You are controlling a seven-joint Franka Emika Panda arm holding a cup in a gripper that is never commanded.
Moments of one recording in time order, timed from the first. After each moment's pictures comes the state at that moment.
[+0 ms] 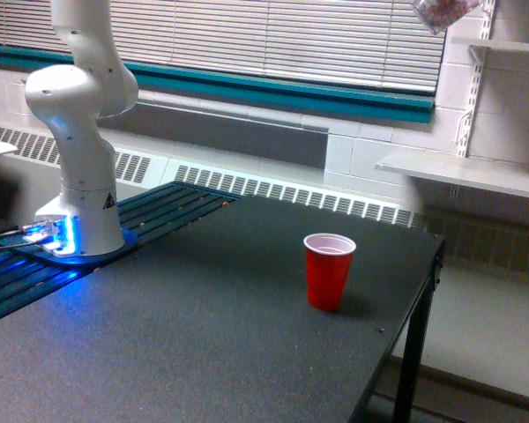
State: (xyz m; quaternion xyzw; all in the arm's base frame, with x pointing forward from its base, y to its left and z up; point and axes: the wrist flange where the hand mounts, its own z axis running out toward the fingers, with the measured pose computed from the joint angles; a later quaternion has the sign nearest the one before) arm 0.603 0.071 0.639 -0.89 0.23 -0.37 0.11
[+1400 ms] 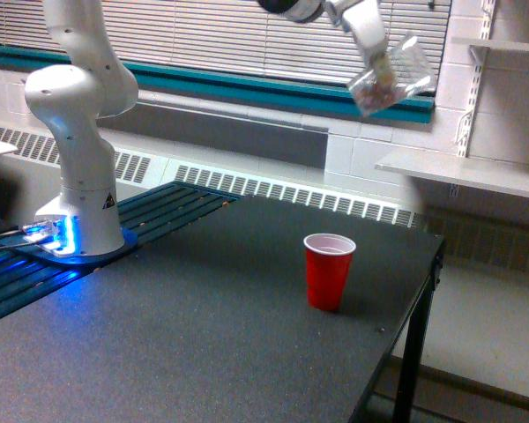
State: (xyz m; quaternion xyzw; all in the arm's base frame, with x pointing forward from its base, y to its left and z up) arm 0.540 0.044 0.499 -0.93 0.22 -0.27 0.07
